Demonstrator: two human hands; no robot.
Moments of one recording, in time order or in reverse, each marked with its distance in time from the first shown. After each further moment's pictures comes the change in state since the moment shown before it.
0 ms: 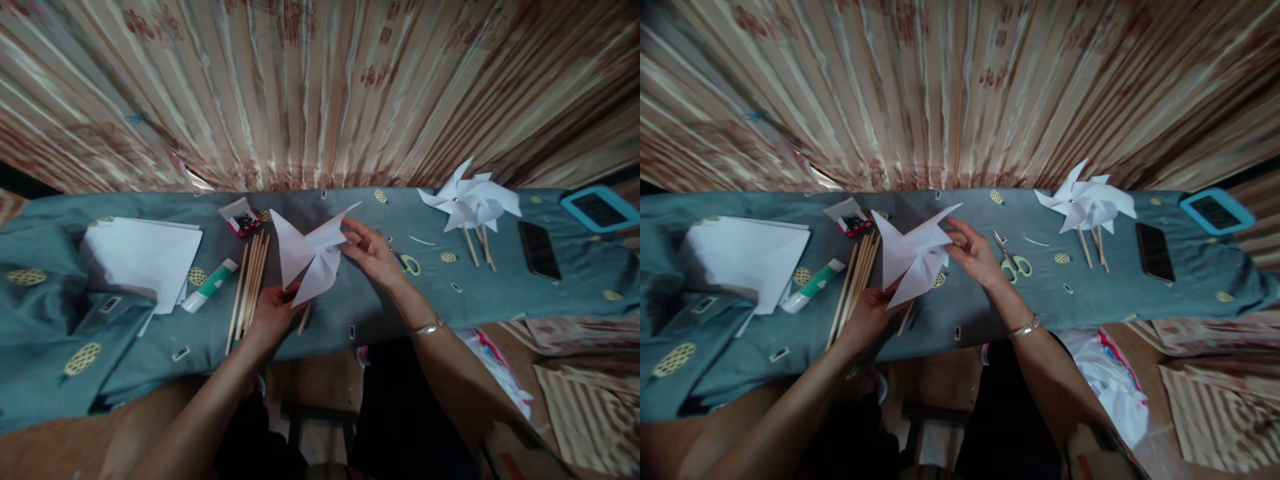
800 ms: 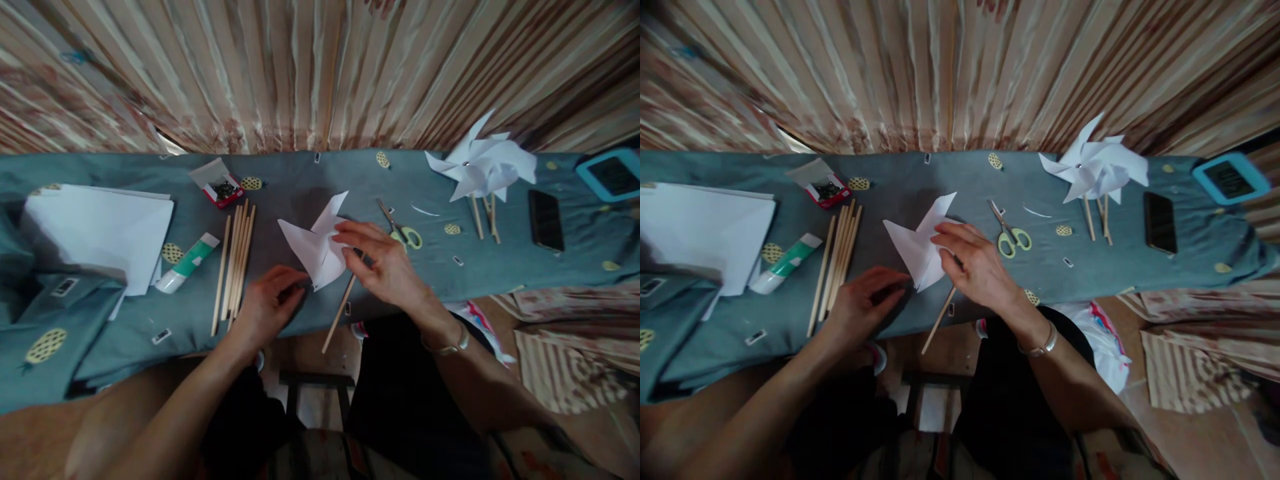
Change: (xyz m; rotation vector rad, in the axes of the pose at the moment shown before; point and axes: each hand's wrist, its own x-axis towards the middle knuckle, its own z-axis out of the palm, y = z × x) left_hand -0.014 -0.018 -0.018 0.770 -0.180 0.522; right_hand -0.062 -0.028 0.003 -0.936 -0.033 -0.459
